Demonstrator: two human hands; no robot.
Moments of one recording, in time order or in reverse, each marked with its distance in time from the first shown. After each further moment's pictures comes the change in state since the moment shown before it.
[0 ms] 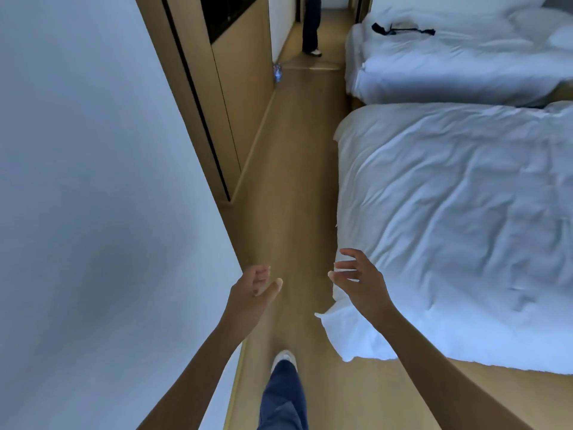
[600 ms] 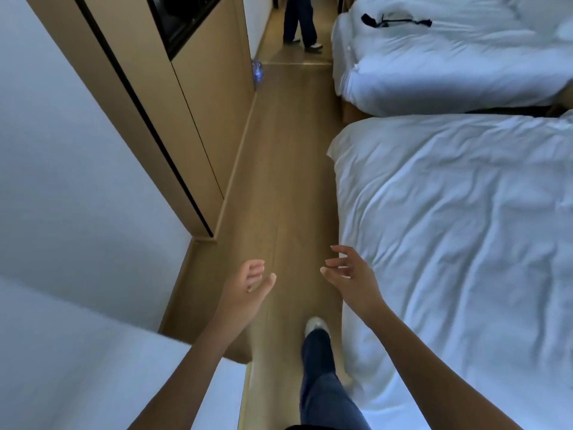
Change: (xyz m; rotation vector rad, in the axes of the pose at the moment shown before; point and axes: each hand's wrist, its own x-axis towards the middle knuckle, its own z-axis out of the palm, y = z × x) left_hand 0.342 0.094 -0.032 0.019 -0.077 0.027; right_hand 0.337 -0.068 0.020 0.038 0.046 0.063
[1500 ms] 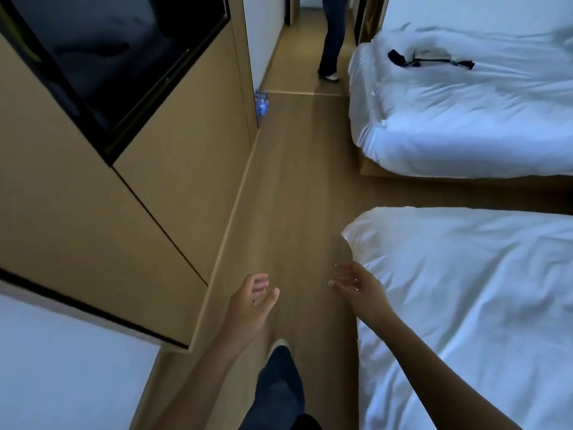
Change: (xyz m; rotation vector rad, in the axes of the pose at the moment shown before) left_hand 0.594 0.148 -0.027 -0.033 0.031 -0.061; right_hand 0.611 -0.140 -0.019 -0.110 -0.070 0.027
